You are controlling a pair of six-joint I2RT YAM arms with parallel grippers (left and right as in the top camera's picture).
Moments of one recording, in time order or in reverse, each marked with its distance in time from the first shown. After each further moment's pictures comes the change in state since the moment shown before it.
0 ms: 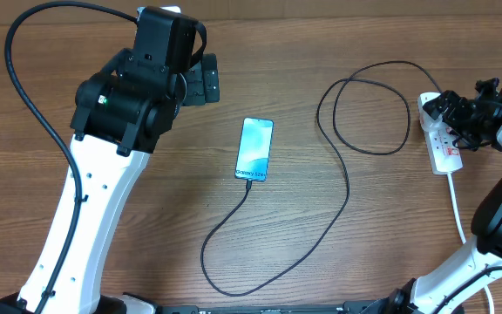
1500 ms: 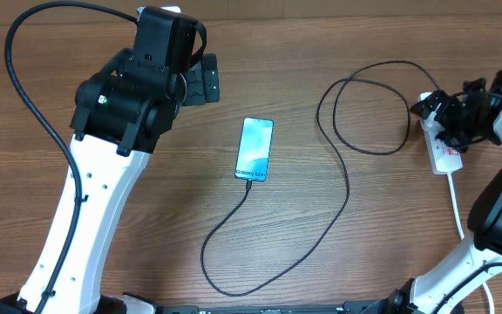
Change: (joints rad) left arm 0.000 0.000 0.000 0.000 0.000 0.000; right arm 0.042 0.025 0.080 -0.229 -0.040 0.029
